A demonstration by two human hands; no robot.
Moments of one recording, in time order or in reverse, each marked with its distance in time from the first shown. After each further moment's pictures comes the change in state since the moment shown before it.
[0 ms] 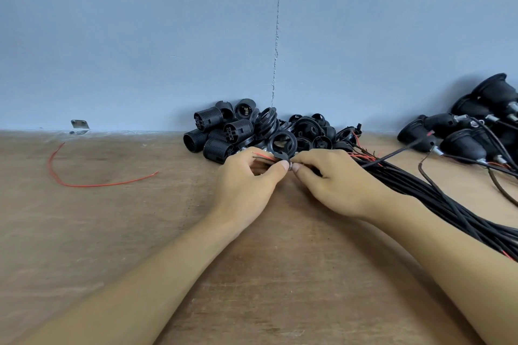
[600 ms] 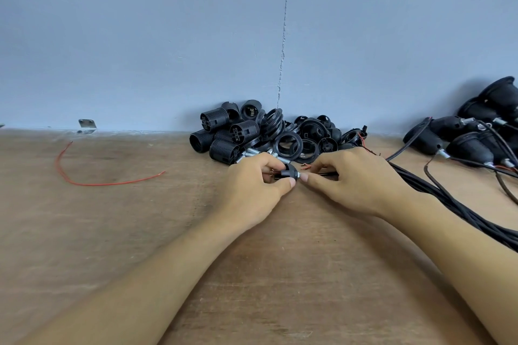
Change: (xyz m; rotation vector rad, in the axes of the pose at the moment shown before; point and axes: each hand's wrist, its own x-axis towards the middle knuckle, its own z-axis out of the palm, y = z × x) left_hand 0.000 -0.001 -0.007 0.310 -0.080 0.021; right_hand -0.003 0.013 -0.010 -0.389 0.029 0.168
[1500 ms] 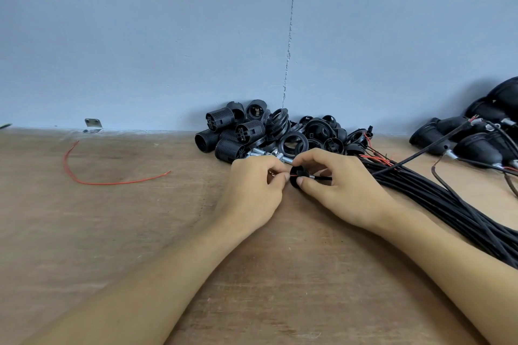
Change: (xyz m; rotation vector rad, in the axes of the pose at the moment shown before) left_hand 0.000 -0.002 -0.004 0.139 0.069 0.166; right_hand -0.006 -0.027 0.013 0.595 0.062 -0.083
